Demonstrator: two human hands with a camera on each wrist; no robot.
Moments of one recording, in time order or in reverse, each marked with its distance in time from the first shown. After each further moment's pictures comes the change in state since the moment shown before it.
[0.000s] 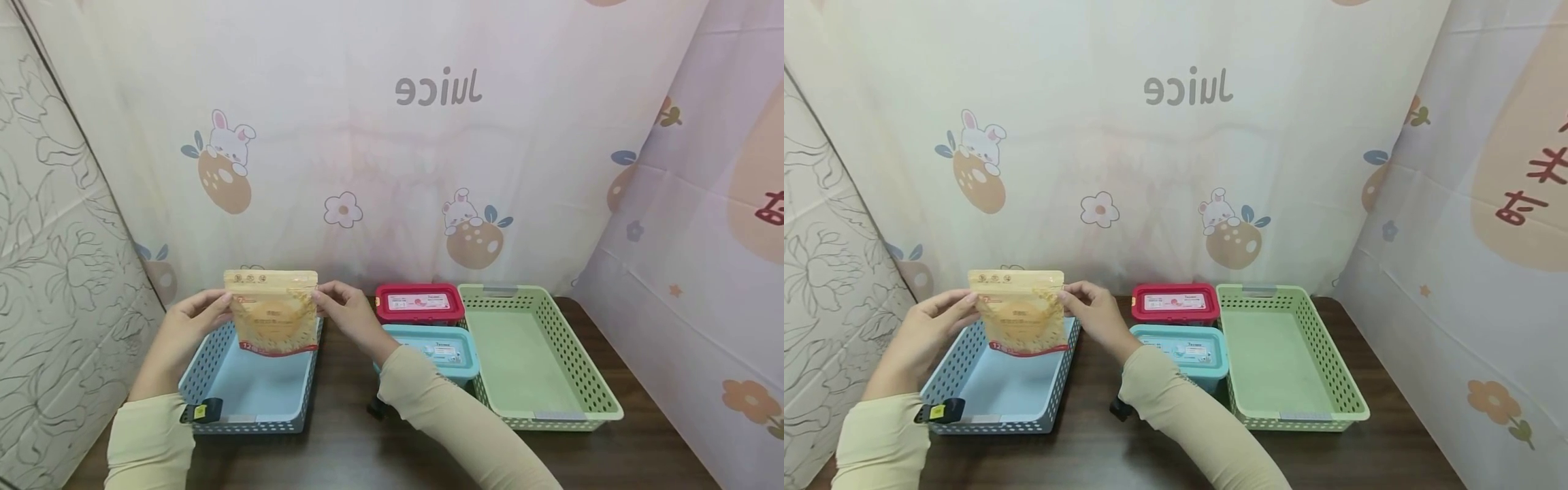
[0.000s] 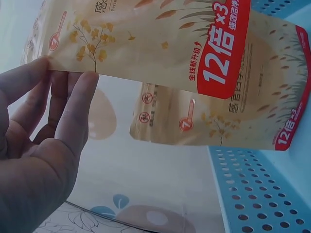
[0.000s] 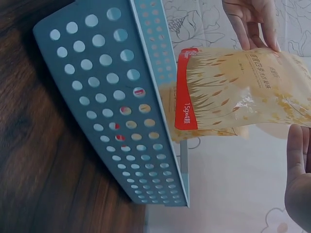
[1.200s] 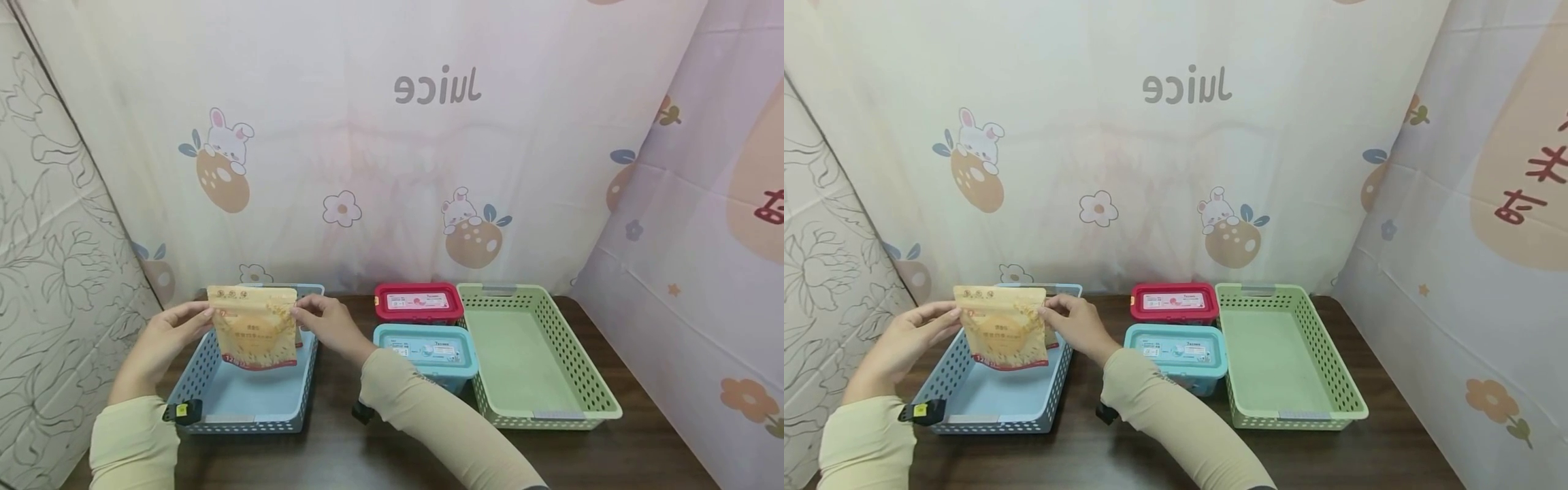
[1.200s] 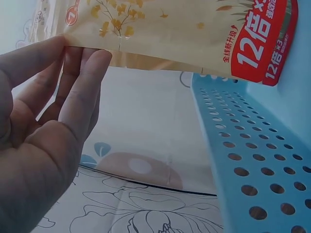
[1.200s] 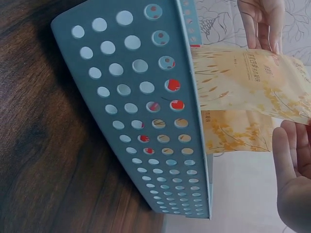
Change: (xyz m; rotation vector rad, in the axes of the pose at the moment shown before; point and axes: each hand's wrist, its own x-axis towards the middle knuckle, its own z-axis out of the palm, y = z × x) left_hand 0.001 -0.030 -0.024 0.061 -0.085 -0.141; right_hand 0.005 0.017 0.026 -0.229 -0.058 0.118
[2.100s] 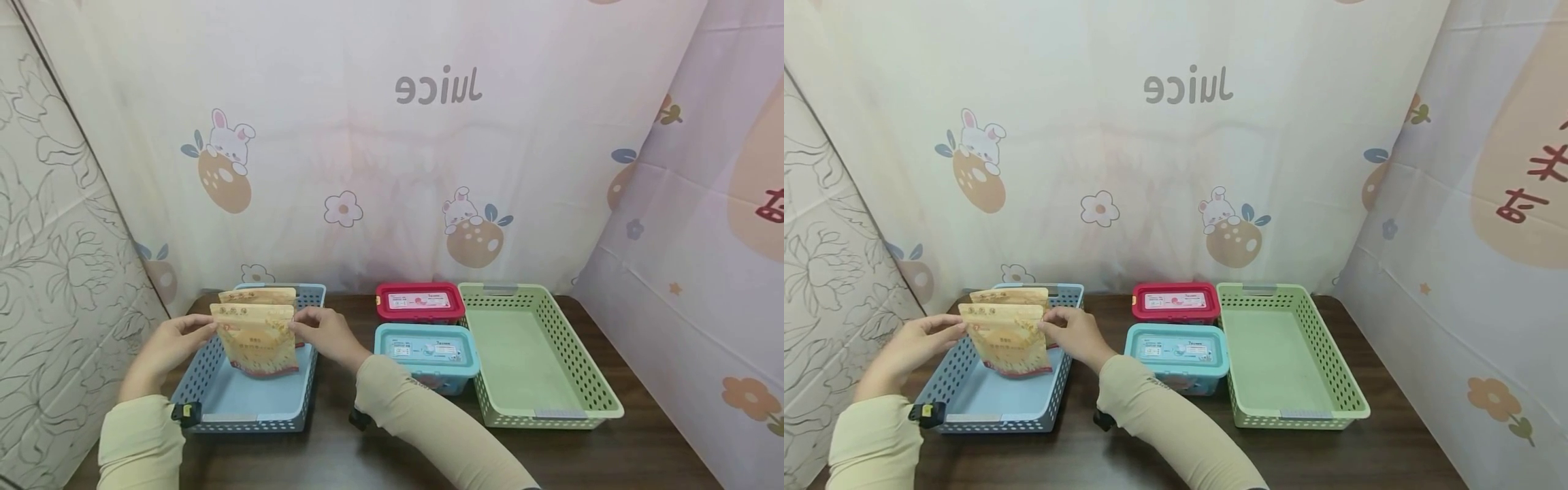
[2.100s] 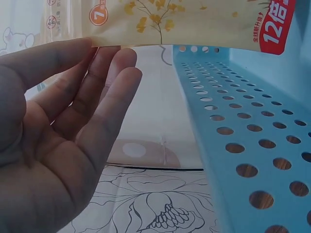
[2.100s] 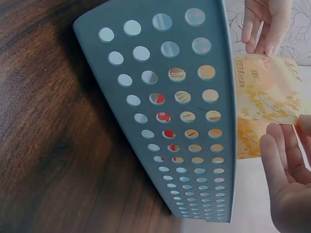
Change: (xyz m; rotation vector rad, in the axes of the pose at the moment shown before) left_hand 0.002 -0.012 0.001 0.221 -0.026 -0.051; right_hand -0.001 0.012 0.015 -0.098 0.009 0.010
